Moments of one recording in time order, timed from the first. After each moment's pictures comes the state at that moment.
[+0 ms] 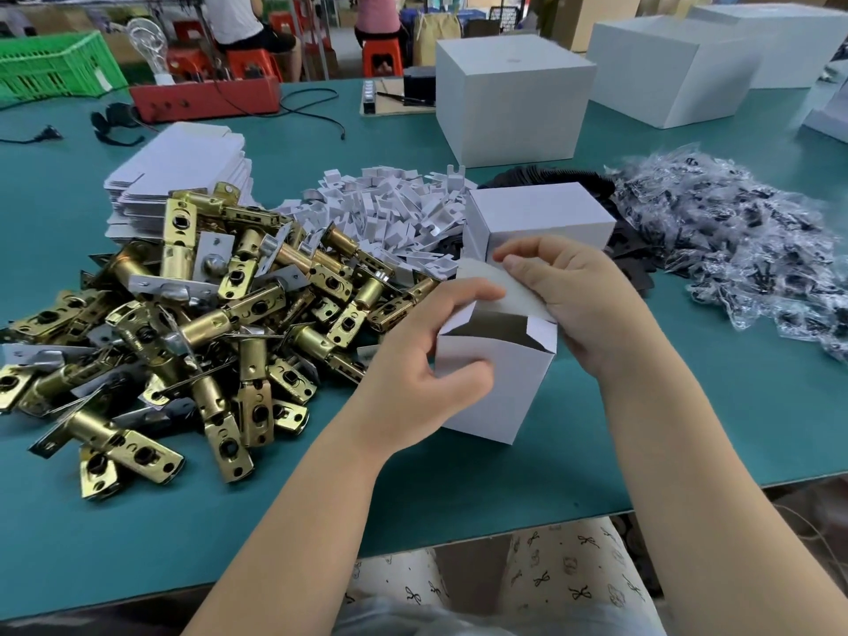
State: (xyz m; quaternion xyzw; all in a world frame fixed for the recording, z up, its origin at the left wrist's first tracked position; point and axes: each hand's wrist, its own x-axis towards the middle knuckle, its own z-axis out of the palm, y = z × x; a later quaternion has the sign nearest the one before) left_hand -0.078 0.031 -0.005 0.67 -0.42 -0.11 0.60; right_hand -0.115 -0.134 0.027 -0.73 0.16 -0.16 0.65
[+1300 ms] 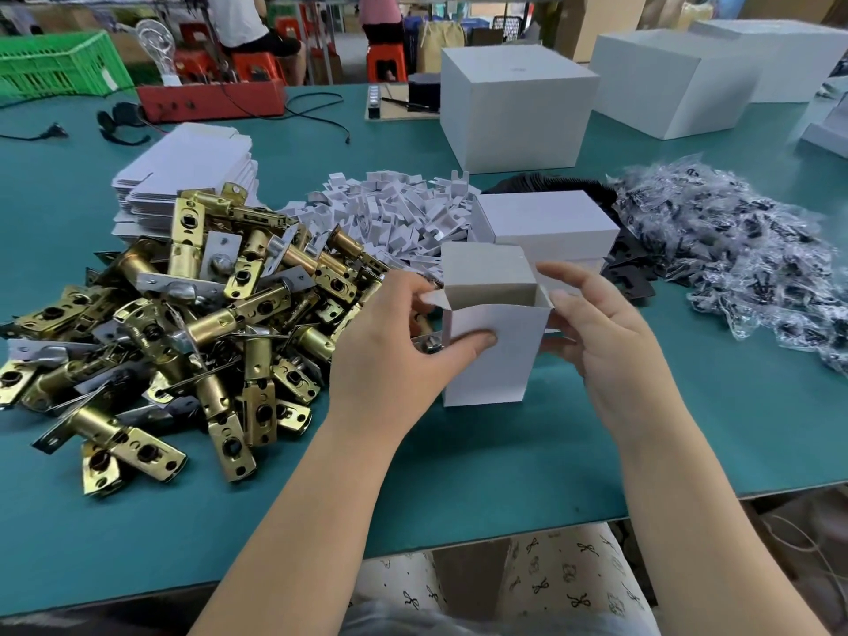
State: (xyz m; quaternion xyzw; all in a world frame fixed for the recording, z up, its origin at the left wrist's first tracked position) left_hand -0.070 0.030 -0.012 0.82 -0.31 0.20 0.45; right_hand -0.143 -0.137 -0.008 -0.68 0.12 -0.24 0.69
